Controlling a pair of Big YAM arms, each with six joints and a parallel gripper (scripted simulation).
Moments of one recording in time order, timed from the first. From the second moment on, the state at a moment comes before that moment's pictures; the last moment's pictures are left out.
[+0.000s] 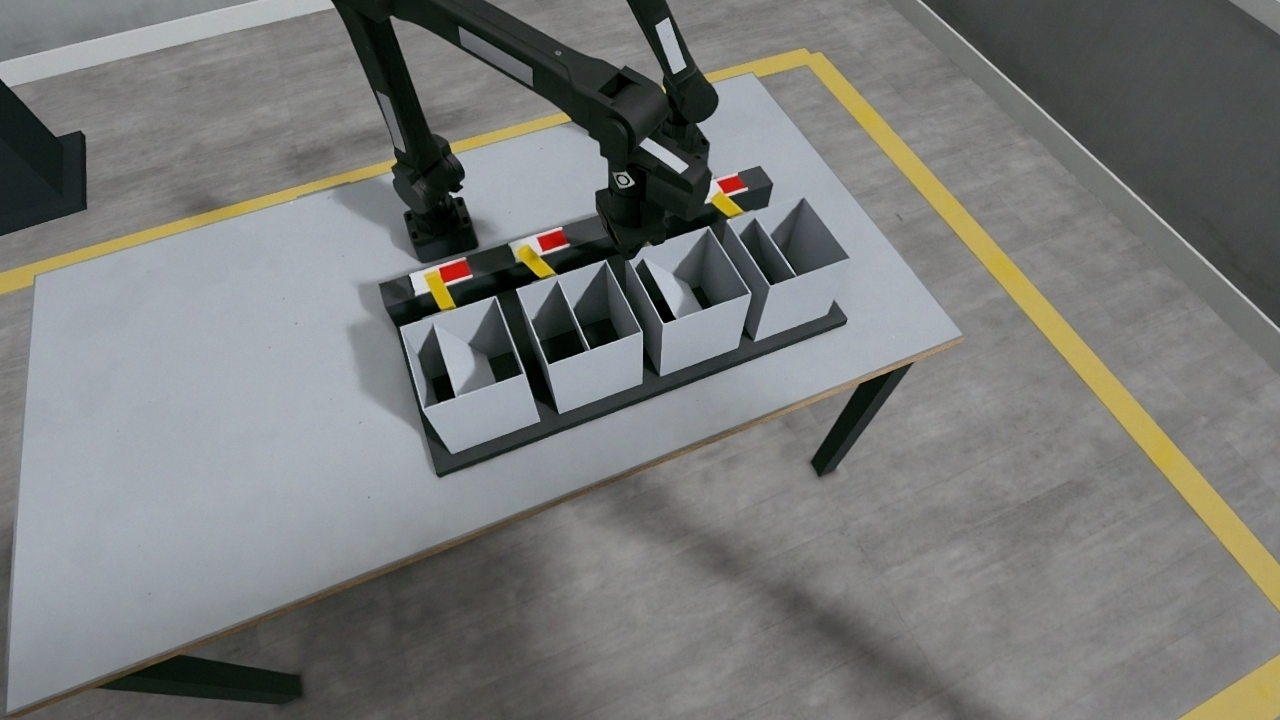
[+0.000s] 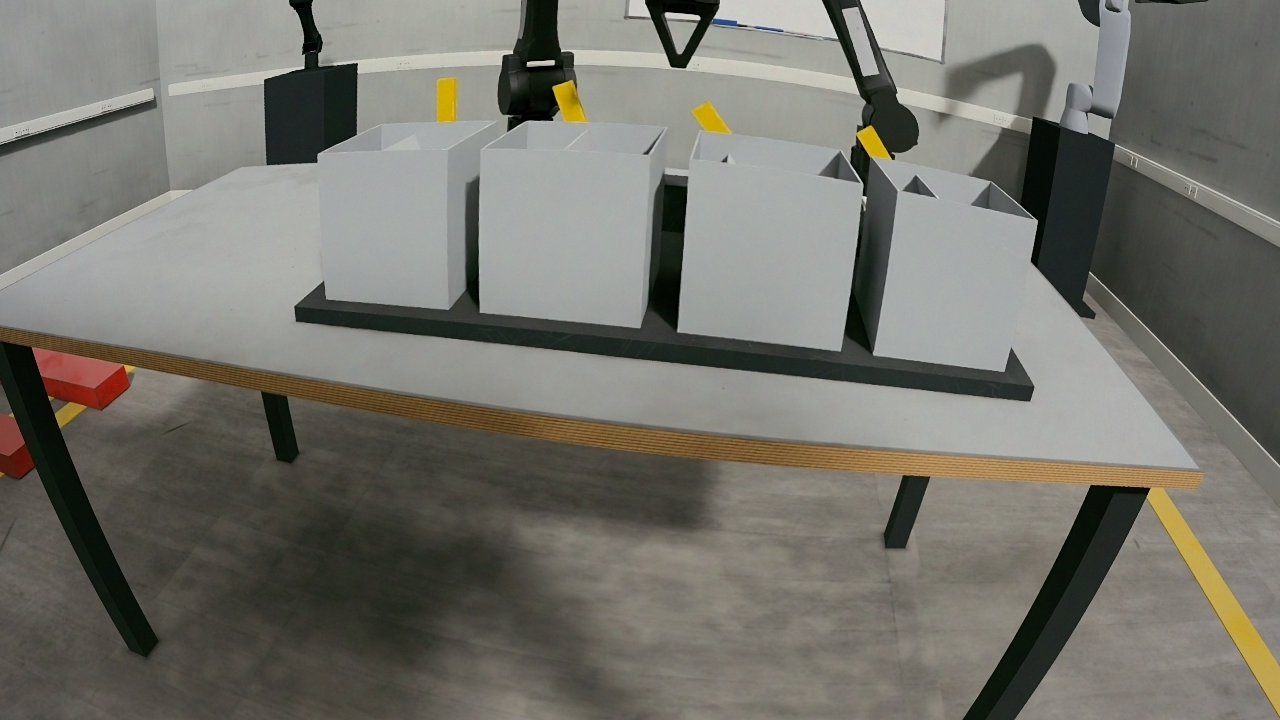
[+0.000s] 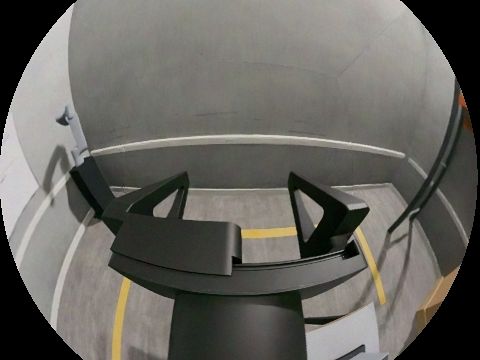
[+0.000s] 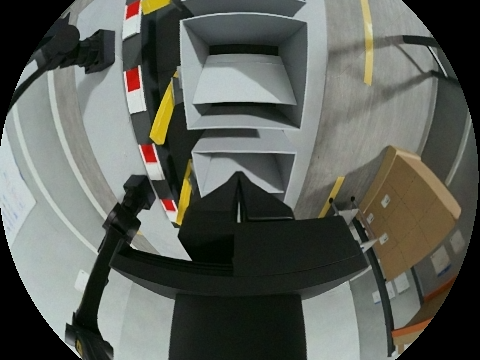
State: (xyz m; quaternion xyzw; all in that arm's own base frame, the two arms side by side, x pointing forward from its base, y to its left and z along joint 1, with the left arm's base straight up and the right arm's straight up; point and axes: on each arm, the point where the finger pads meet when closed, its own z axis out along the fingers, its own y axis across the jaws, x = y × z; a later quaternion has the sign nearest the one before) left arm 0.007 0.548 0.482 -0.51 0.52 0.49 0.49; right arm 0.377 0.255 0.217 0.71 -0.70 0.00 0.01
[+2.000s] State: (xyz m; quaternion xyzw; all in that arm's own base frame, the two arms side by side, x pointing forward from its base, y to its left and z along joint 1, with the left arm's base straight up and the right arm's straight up) left arm 0.007 0.548 0.482 -0.51 0.52 0.49 0.49; right arm 0.148 0.252 0.199 0.72 -0.70 0.00 0.00
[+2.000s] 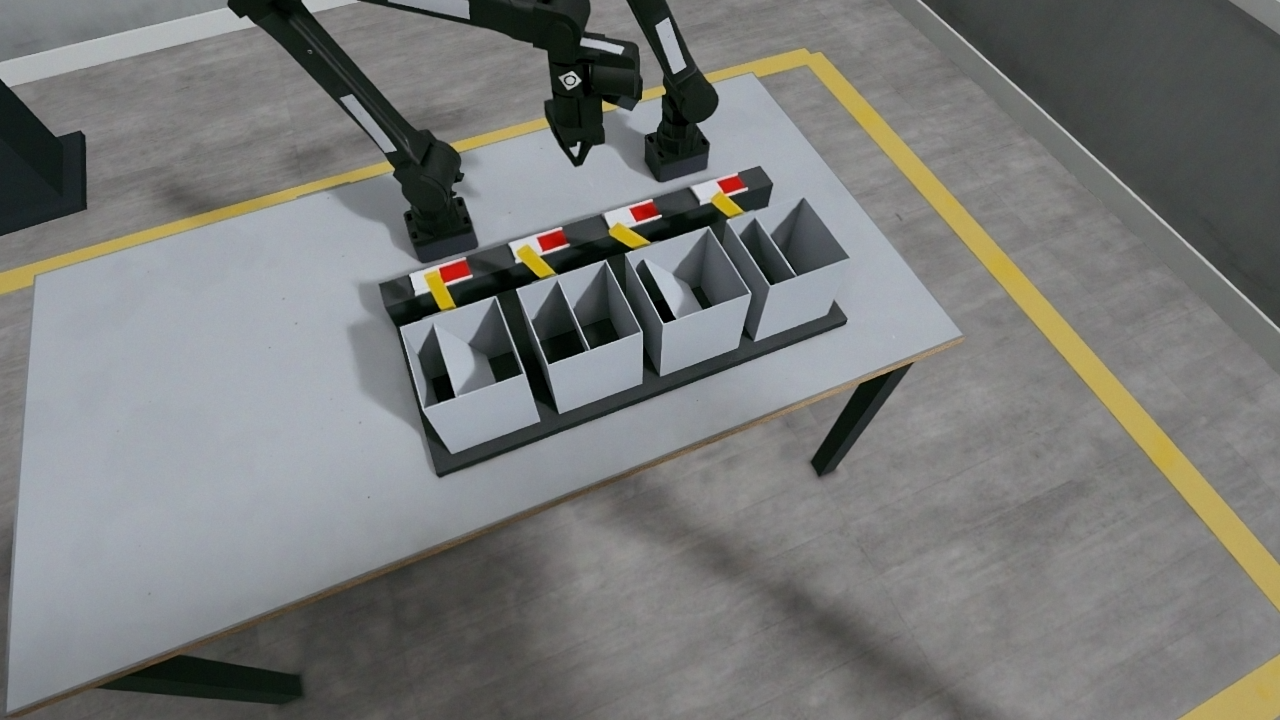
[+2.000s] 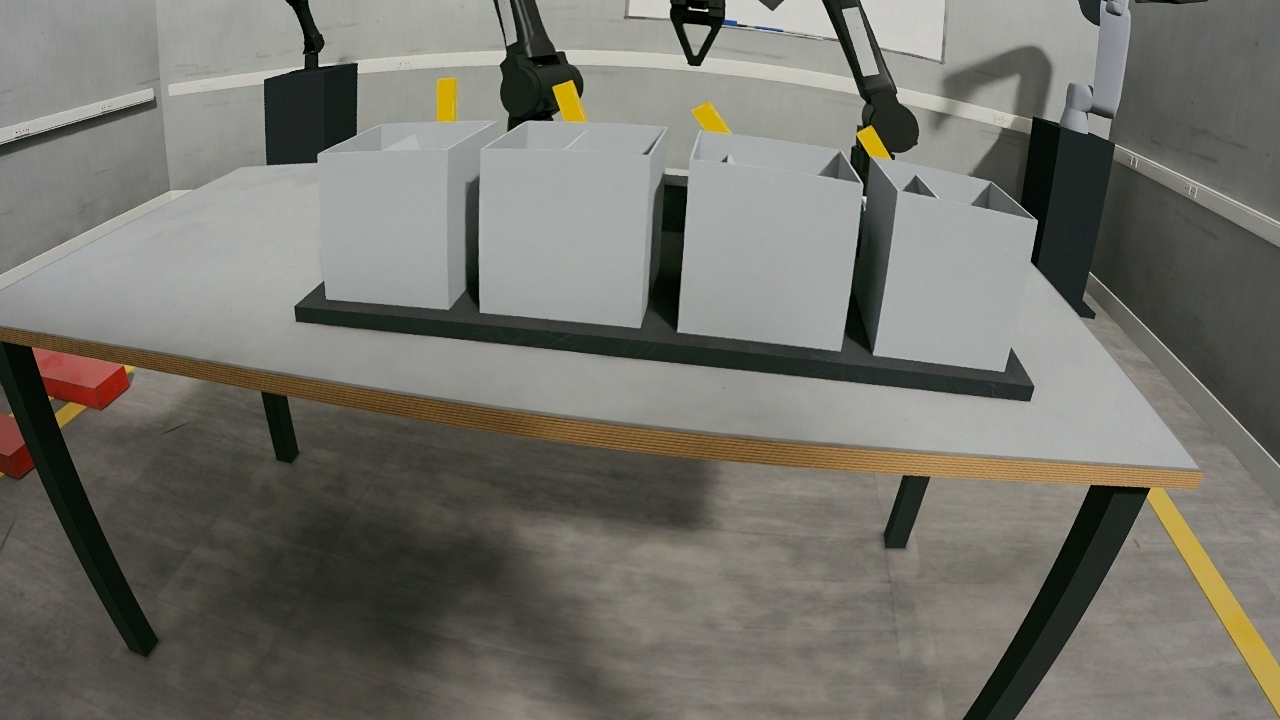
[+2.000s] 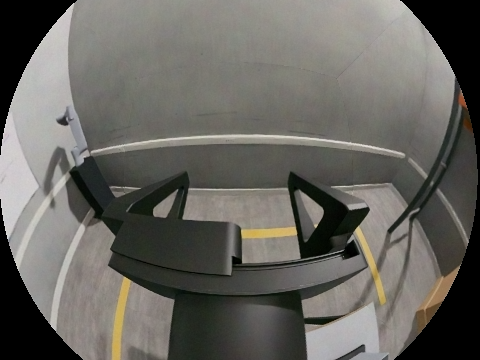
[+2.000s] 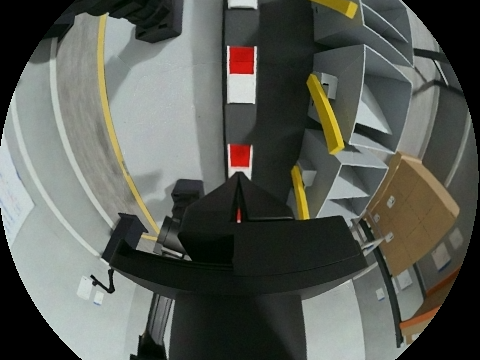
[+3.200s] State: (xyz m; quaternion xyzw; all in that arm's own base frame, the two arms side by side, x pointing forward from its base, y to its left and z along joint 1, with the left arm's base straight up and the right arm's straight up) left arm 0.007 0.548 0.482 -0.51 0.52 0.49 0.49; right arm 0.148 0.253 0.120 0.72 -0.70 0.00 0.00
